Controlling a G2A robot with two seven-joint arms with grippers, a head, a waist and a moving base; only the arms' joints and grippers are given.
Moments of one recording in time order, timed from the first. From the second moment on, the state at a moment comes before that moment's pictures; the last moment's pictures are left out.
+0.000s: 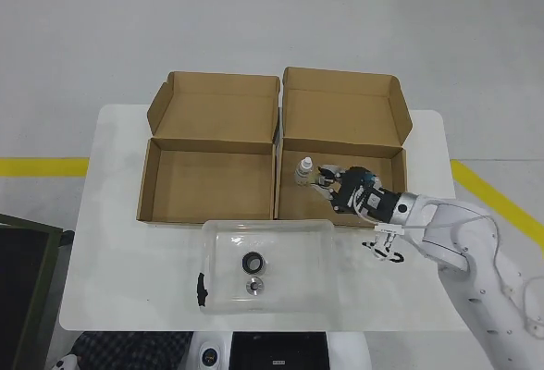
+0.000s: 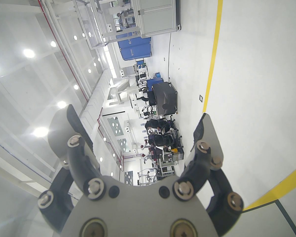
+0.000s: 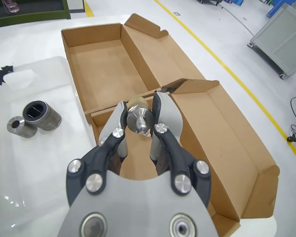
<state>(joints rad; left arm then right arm) -0.01 -0.37 -0.75 -1.25 2.03 -0.40 0.22 -1.17 -1.02 1.25 -1.93 -1.16 -0.67 0.42</state>
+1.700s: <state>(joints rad) -0.01 -0.37 -0.75 -1.25 2.03 -0.40 0.22 -0.85 -1.10 0.94 -1.55 -1.16 -0.55 0.79</state>
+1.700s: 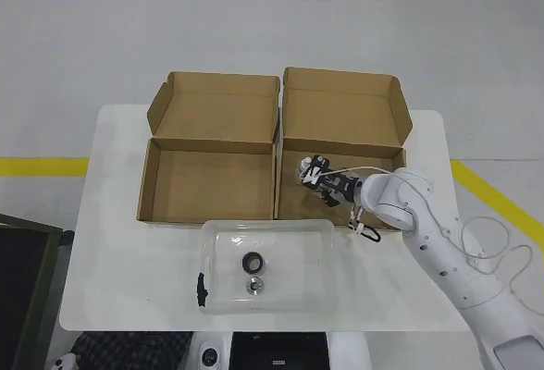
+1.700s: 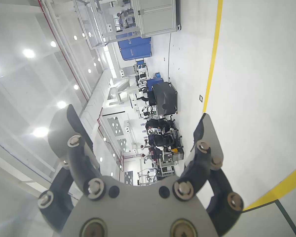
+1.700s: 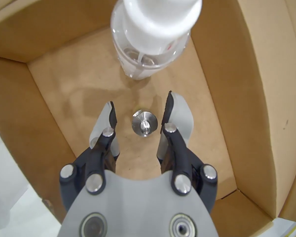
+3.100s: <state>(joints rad) -0.01 -0.37 -0.75 -1.25 2.03 -0.40 0.22 -1.11 -1.07 0.89 -2.00 -1.21 -0.68 0.67</state>
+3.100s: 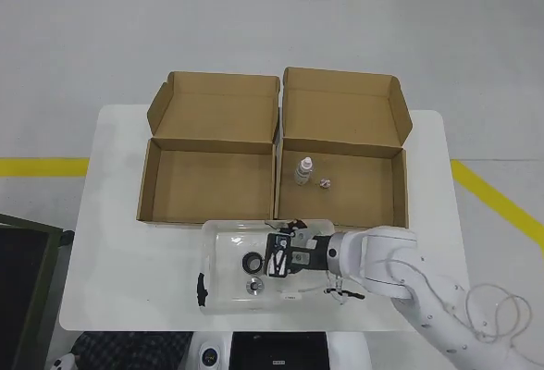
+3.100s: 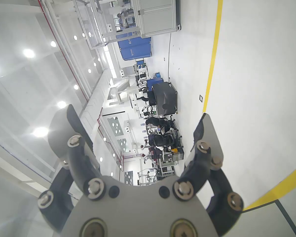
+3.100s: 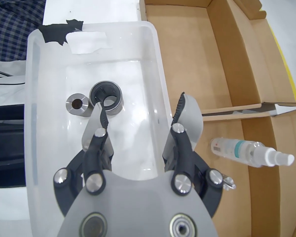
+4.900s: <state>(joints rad) -0.01 -0.37 -0.75 -1.25 2.03 -0.40 0.22 -0.97 -1.18 0.65 -1.68 -1.27 -0.67 0.54</state>
